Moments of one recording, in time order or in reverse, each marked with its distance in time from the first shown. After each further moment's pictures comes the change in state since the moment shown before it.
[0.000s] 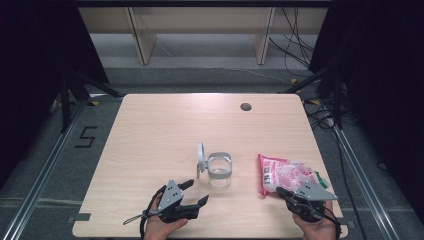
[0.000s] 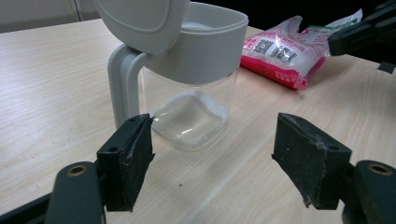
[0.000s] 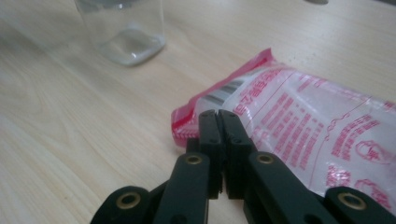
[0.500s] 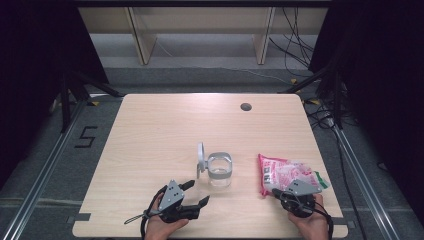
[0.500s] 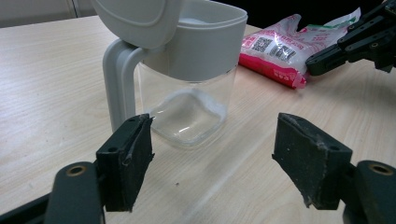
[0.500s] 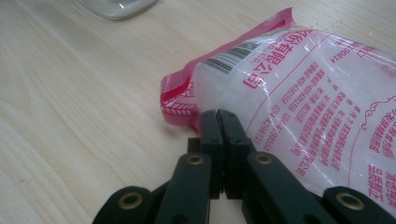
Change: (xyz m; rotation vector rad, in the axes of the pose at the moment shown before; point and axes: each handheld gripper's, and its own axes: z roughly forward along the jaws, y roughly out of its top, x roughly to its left) left arm 0.000 -0.002 0.001 0.021 0.004 -0.004; right arm -0.007 -0.004 0.028 0.124 -0.008 -0.098
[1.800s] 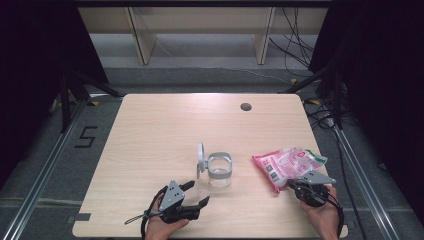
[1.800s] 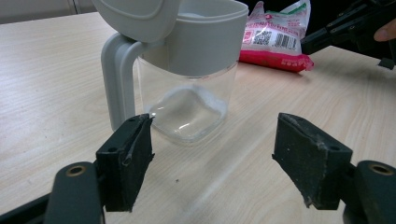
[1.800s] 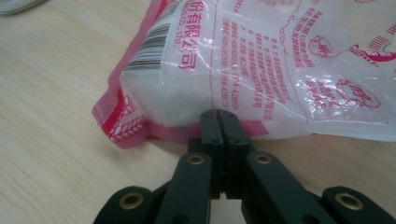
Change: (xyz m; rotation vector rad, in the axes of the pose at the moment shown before) left arm 0.000 -0.001 0.001 0.006 -0.001 0.004; right arm -0.047 -0.010 -0.002 0.020 -0.123 0.073
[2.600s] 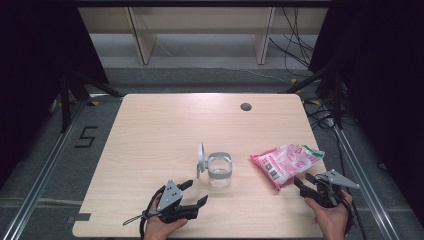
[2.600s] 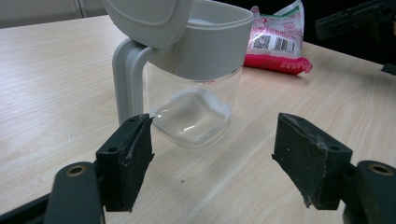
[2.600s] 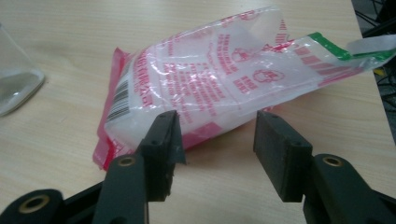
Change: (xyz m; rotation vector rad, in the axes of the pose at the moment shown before) left arm 0.001 0.001 -0.003 -0.020 0.011 -0.014; right arm -0.007 -0.004 -0.025 -0.133 -0.064 0.375
